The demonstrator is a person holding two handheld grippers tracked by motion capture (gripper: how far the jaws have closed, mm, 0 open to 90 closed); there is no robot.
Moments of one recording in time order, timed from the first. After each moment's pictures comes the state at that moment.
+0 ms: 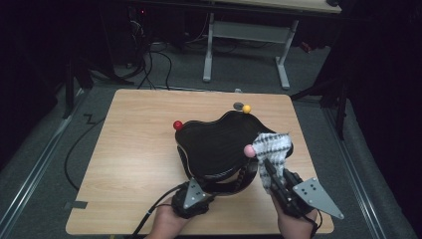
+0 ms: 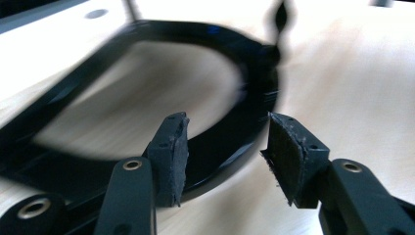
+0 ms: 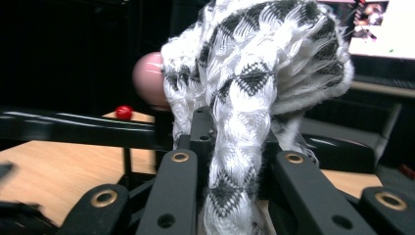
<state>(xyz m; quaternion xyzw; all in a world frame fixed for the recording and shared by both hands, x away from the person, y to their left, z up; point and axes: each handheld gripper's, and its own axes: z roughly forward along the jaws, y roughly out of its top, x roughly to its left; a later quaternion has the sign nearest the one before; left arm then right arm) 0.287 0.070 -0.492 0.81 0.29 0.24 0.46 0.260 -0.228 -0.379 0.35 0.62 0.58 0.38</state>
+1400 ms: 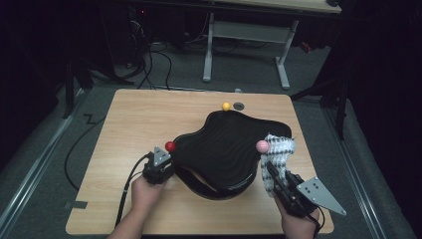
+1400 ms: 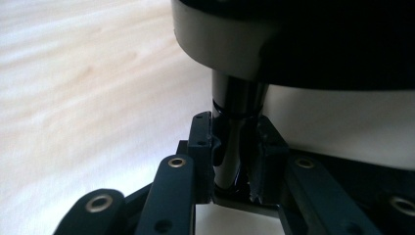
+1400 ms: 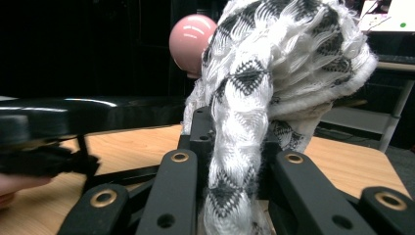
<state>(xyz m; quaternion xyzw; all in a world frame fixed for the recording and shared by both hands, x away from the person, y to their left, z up) 0.354 0.151 -0.499 0.76 0.44 0.25 0.40 0.266 -0.239 -0.393 0.36 0.64 0.58 0.36</state>
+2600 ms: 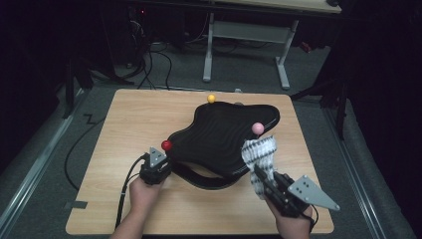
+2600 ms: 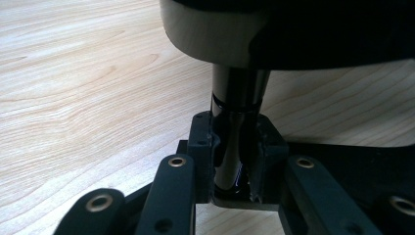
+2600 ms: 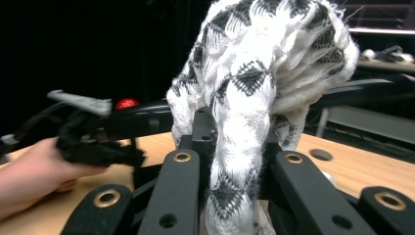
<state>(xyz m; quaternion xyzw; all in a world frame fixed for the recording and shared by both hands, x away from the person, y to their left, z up) 0.364 0.157 -0.503 0.74 0.46 0.27 0.41 0.268 -0.223 -0.385 0.31 0.67 0.60 0.30</state>
